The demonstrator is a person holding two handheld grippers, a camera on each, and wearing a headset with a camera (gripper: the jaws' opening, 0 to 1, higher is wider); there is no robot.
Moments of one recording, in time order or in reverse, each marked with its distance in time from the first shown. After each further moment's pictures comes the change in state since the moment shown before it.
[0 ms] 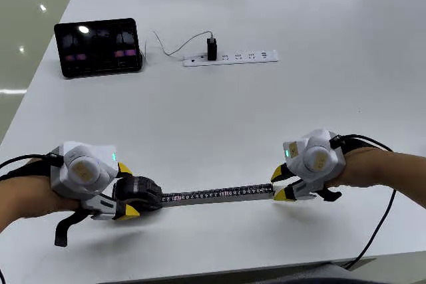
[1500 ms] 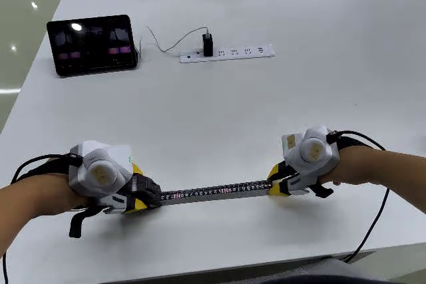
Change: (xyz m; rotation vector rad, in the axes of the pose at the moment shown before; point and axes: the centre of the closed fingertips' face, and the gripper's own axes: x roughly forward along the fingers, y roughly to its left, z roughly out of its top) left arm 0.023 0.003 0.006 0.122 0.034 -0.011; right arm 0.015 -0.004 -0.005 0.131 -0.042 0.007
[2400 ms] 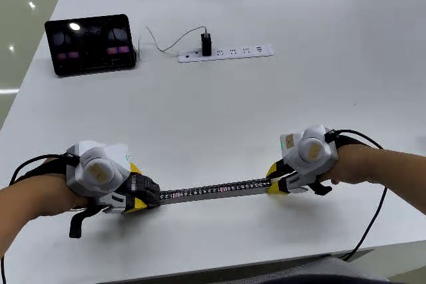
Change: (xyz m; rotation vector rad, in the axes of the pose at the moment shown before) left arm 0.000 0.002 -0.001 -0.031 -0.022 0.004; right arm 0.001 -0.002 0.001 -0.027 0.004 -0.004
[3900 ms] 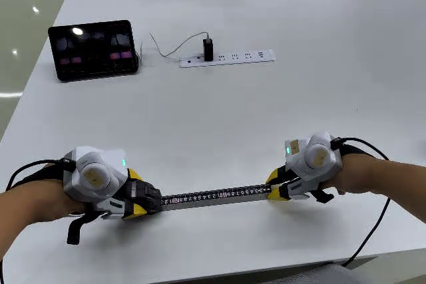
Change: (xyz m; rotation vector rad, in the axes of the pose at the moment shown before) left arm -0.003 -0.001 -0.002 -0.019 -0.018 -0.020; right arm 0.002 -0.001 0.003 0.030 -0.060 0.002
